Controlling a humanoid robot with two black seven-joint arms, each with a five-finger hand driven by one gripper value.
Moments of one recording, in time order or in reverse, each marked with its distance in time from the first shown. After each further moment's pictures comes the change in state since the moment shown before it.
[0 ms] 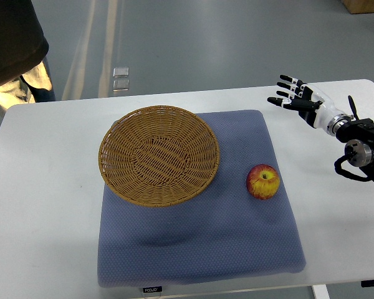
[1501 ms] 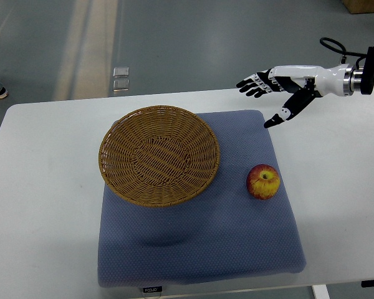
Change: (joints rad) left arm 0.000 0.000 0.000 0.001 -0.001 0.000 0.001; right arm 0.252 -0.313 -0.014 0.435 -0.860 0.447 -0.009
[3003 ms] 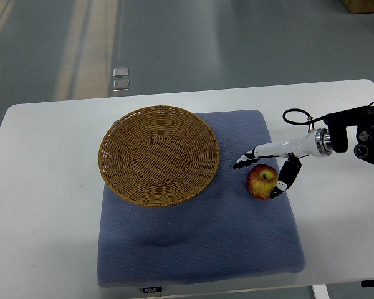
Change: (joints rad) left arm 0.000 0.000 -0.002 0.000 0.000 0.000 0.000; right arm -0.118 0.053 -0.158 0.110 -0.360 -0.121 0.004
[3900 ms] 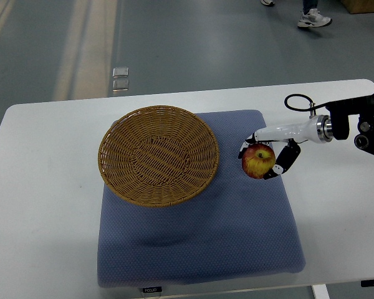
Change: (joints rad) left arm 0.000 0.000 0.002 0.001 0.000 0.000 0.000; right arm 0.085 -0.003 -0.010 -0.018 -0.022 -0.069 0.009
